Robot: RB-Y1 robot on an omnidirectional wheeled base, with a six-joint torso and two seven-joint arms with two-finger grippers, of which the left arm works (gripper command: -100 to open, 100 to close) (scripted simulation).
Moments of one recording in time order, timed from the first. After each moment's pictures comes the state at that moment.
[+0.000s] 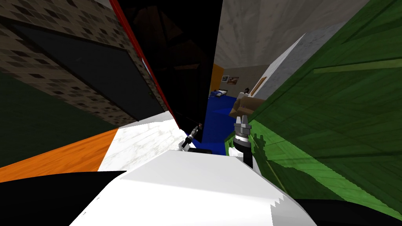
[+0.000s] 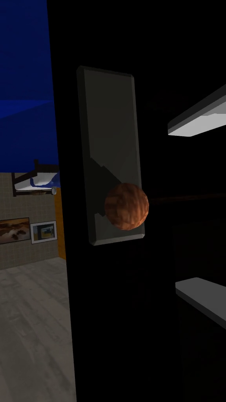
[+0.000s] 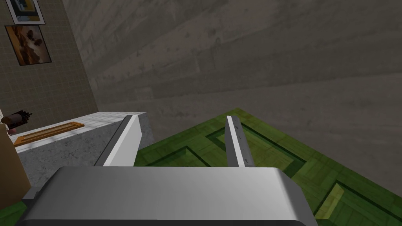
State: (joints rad) arm -0.13 0.06 -0.33 -0.68 -0.12 -0.80 0.16
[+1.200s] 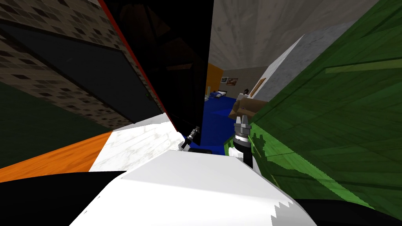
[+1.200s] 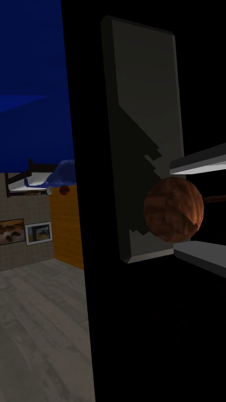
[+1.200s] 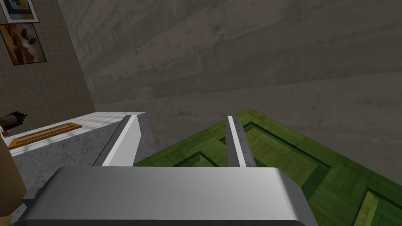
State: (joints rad) arm -0.13 0.05 -0.31 -0.64 -0.11 -0.82 0.13
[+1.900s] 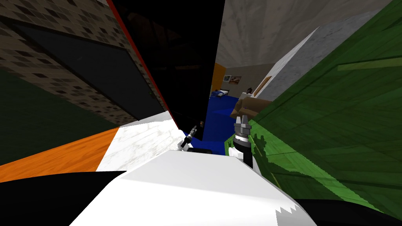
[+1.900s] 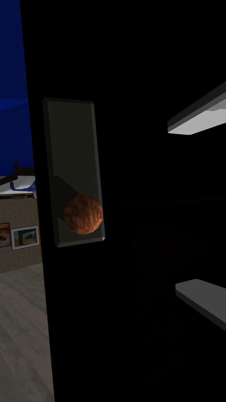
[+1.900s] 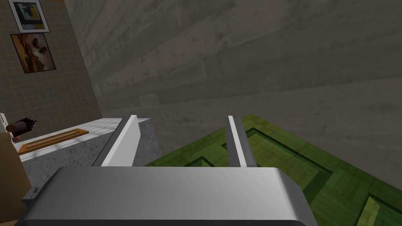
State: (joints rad) arm -0.13 0.06 -0.30 -0.67 -0.10 -0.80 0.14
